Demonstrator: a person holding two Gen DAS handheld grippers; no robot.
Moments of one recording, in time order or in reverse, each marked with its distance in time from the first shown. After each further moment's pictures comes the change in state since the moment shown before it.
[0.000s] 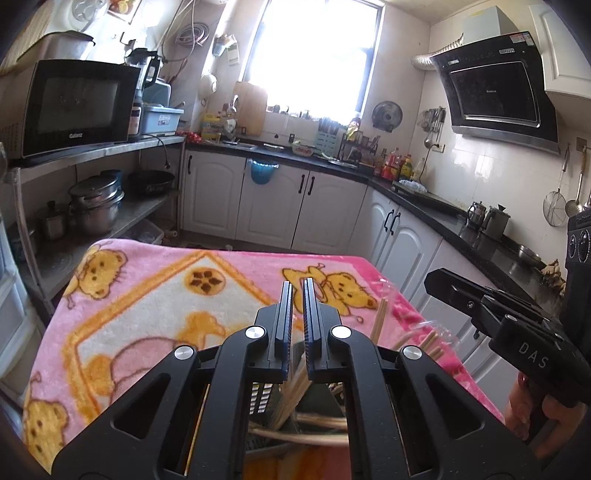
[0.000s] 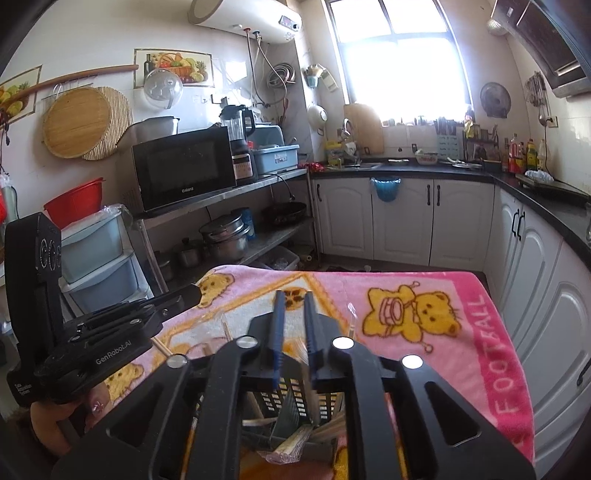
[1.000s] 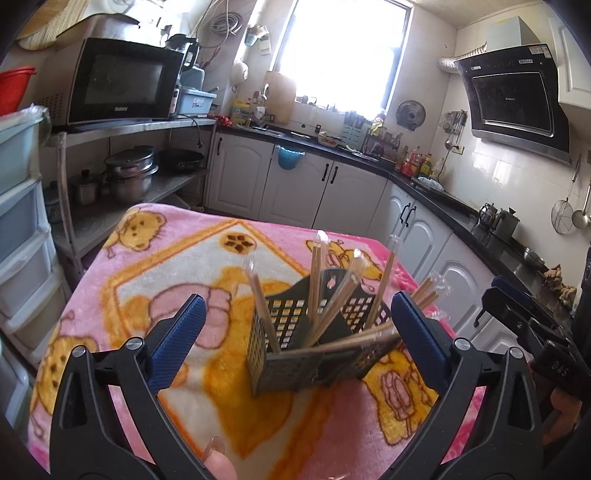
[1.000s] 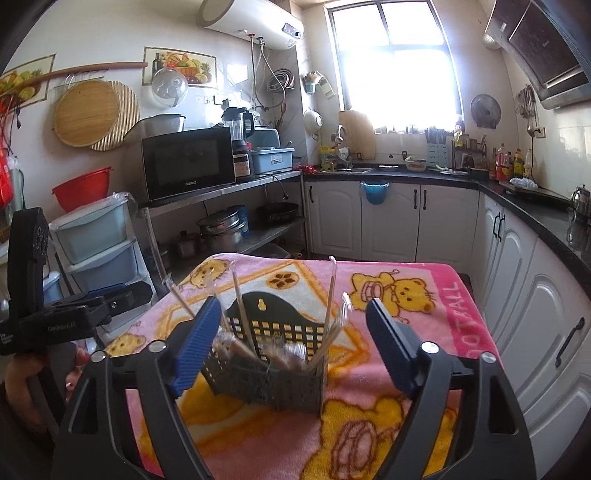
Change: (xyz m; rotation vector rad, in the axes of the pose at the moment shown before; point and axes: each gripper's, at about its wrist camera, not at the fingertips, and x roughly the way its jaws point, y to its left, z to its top) left arm -0.075 0.016 -0.043 -0.084 0.036 0.075; right arm -0.079 0.011 -0.050 -0.044 -0.034 -0.049
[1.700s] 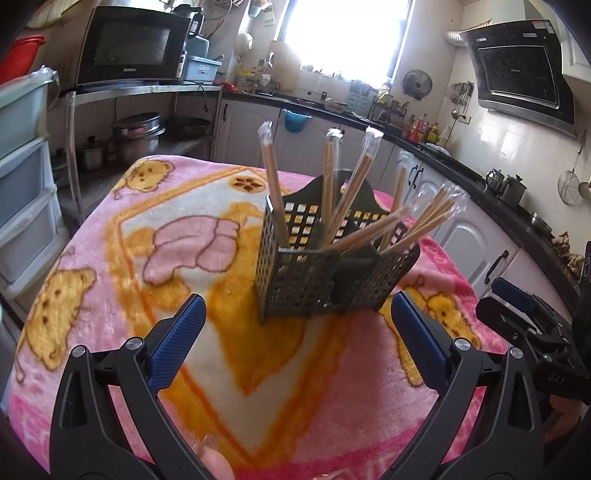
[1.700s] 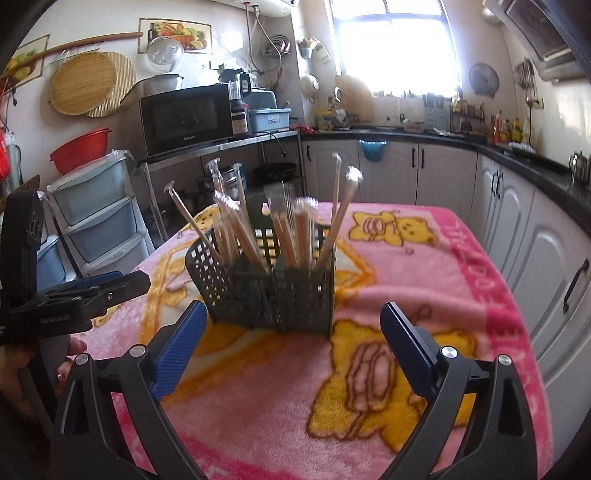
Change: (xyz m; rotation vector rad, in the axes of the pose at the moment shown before) left arm 0.004 0.007 -0.081 0.009 0.106 0.030; right arm 0.003 0.009 -0.087 0.037 0.137 -0.001
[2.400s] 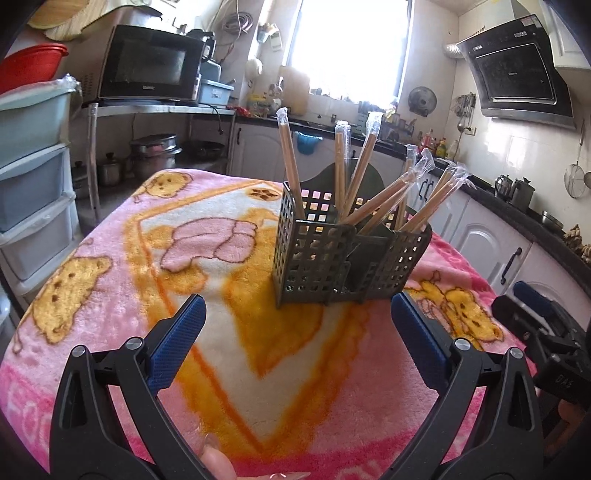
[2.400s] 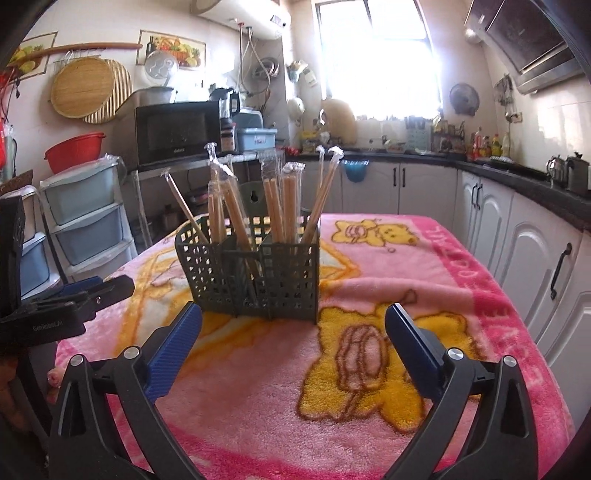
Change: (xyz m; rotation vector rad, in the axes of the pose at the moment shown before) left arm -0.011 -0.003 -0.047 0.019 -0.130 0.070; right arm -0.014 0.006 -0.050 -0.030 -0.153 -0.098
